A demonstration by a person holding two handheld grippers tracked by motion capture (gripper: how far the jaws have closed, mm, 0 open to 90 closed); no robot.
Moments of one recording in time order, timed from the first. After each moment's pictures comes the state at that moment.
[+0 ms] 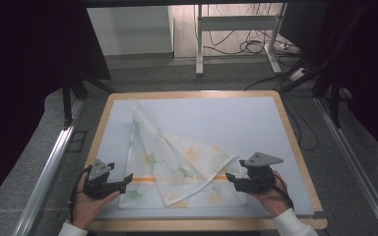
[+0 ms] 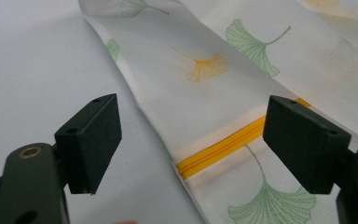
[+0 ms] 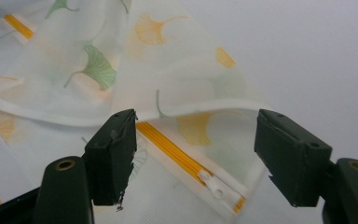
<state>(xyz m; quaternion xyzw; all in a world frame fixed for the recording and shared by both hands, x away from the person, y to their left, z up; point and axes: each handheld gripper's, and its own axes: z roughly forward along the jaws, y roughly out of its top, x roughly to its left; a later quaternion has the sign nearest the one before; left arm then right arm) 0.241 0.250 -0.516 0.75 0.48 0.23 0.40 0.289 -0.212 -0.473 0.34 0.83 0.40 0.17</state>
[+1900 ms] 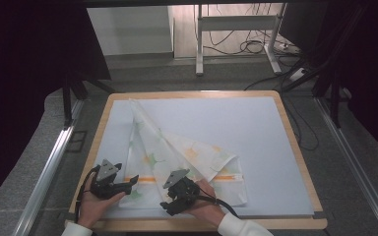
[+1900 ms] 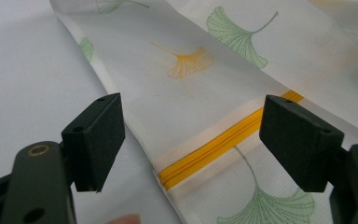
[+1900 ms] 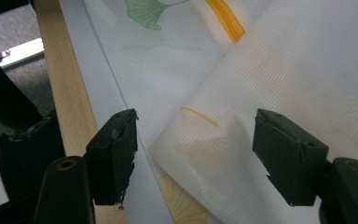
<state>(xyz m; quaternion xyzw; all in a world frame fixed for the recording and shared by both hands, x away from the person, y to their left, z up) 0.247 0.239 -0.525 0.77 0.45 0.22 0.39 0.261 -0.023 -0.516 0.18 0.93 0.32 0.05</state>
